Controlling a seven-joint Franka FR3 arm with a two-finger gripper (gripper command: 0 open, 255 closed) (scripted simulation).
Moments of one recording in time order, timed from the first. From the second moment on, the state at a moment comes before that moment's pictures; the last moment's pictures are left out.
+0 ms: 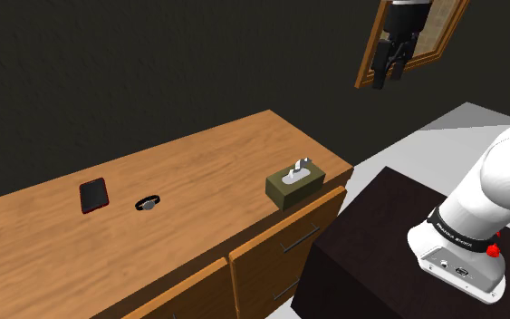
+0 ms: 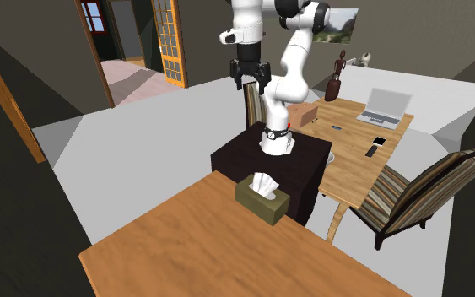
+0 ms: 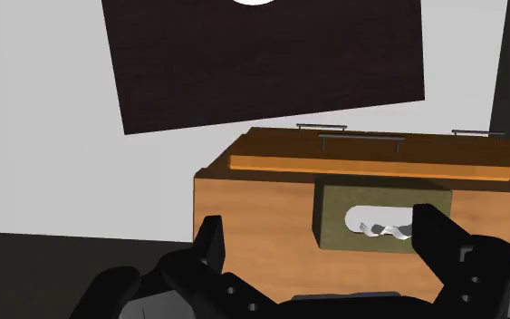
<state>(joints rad) -0.01 -0.75 0.02 -2.40 0.03 1.55 0.04</state>
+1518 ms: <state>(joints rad) 0.07 -0.50 0.42 -2.90 0.55 2.72 0.61</state>
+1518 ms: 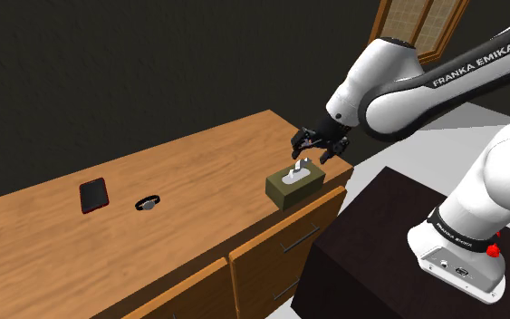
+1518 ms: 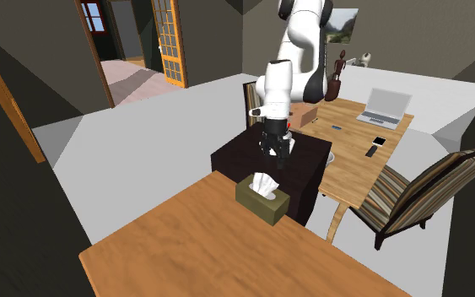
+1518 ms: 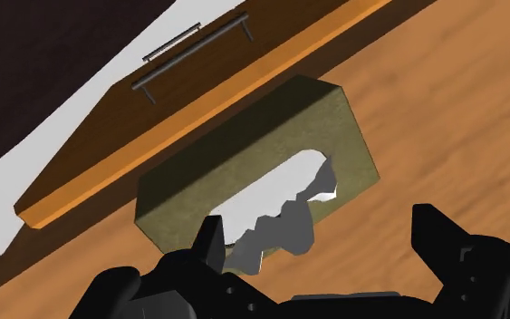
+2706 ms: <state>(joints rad) 0.12 -0.16 0.46 -2.86 0.66 3.13 0.63</state>
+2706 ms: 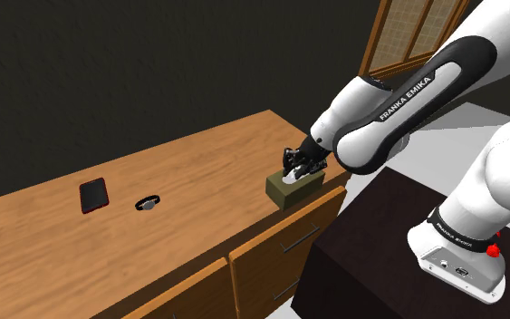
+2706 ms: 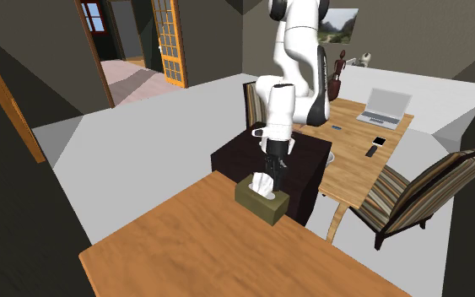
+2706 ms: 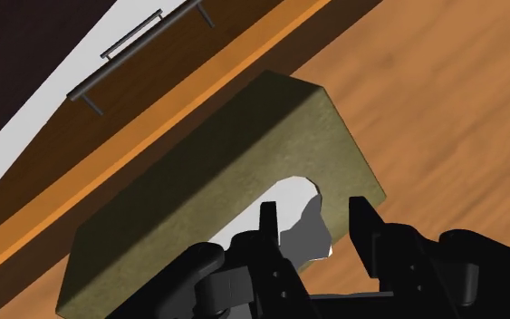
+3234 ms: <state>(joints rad) 0.08 -0.22 0.49 -2.86 0.63 3.06 0.67</state>
